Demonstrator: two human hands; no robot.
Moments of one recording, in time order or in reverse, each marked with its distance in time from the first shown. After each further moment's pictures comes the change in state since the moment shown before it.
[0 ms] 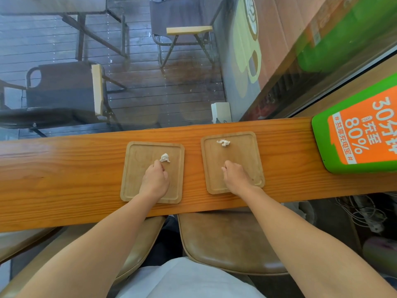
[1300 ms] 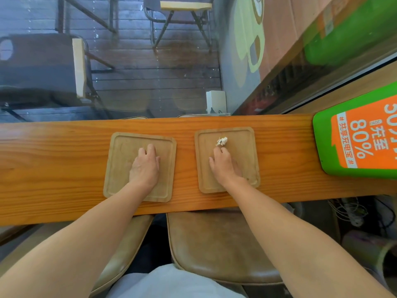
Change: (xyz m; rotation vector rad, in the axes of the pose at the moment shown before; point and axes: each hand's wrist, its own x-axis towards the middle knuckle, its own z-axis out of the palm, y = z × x) left_hand 0.027 0.008 0.010 0.193 0.095 0.055; right_hand 0.034 -0.016 0.007 -0.097 0.138 -0.020
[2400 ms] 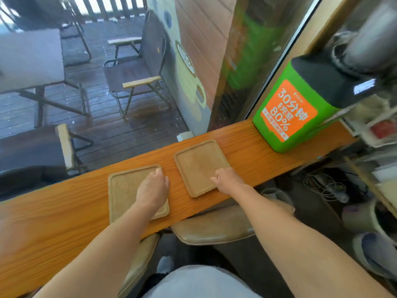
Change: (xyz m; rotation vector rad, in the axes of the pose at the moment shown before) left_hand -0.077 0.044 -0.055 0.106 0.008 0.398; right_hand -0.129 0.014 -0.058 0.123 -0.048 0.210
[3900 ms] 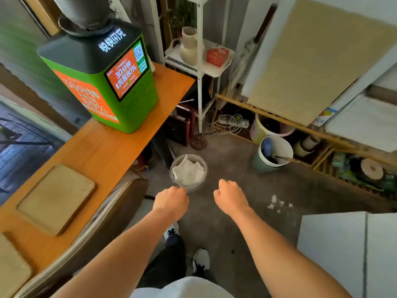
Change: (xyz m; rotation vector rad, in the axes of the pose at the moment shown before) left_hand -0.187 0.355 0.229 0.546 -0.432 0.827; right_hand -0.253 0.382 0.084 0.465 0.391 0.591
